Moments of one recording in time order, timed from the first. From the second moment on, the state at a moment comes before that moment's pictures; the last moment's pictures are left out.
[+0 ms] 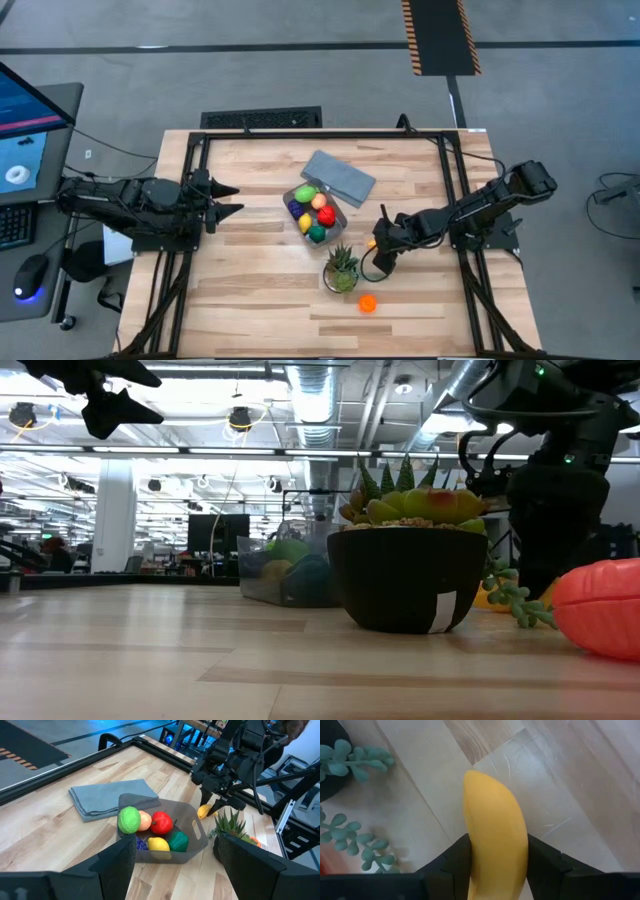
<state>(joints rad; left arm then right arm) -0.16 0.41 0.59 -0.53 -0.37 -0.52 0.28 1.48 0.64 -0.39 0.08 0.81</state>
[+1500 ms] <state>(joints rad) -0.16 0.41 0.59 -0.53 -0.38 -0.52 0.28 1.01 0.64 -0.52 0.21 0.84</state>
